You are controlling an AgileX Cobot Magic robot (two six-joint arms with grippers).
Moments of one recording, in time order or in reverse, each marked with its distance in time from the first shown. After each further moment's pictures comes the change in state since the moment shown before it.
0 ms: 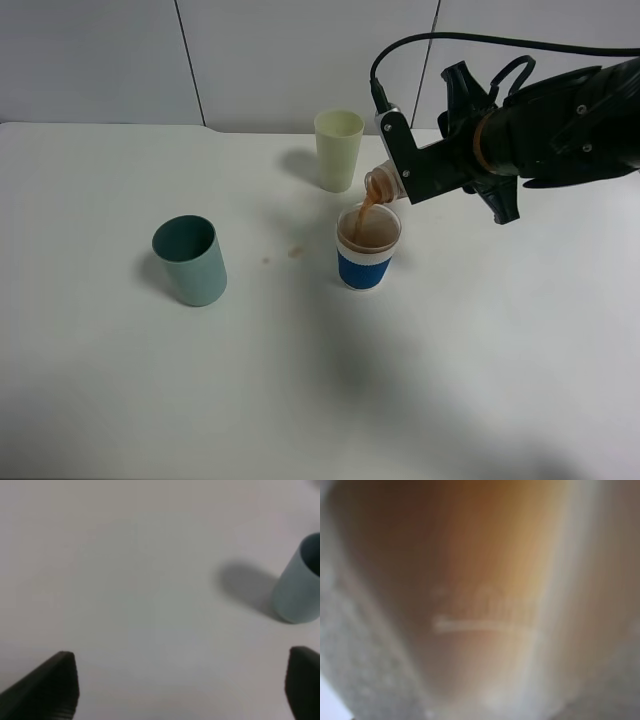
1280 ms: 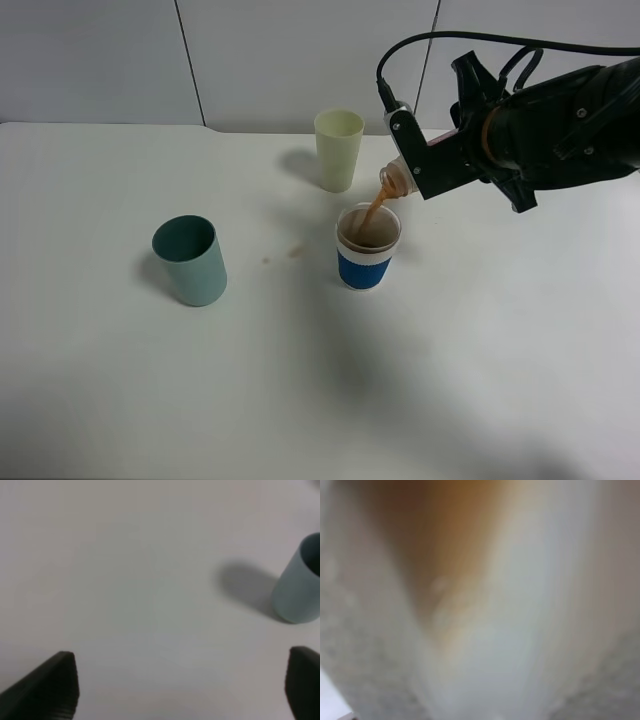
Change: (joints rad) left arm 0.000 0.000 0.000 0.000 0.000 0.000; right arm 0.000 0.000 0.000 -0.078 0.096 -0.006
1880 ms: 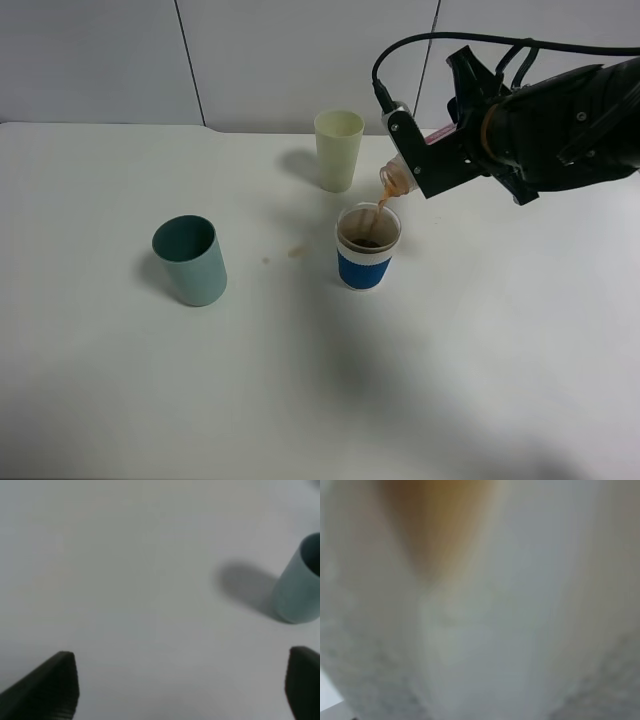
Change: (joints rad) left arm 0.000 0.000 0.000 0.000 0.000 0.000; right arm 0.000 0.000 -0.001 -0.061 0.000 0.001
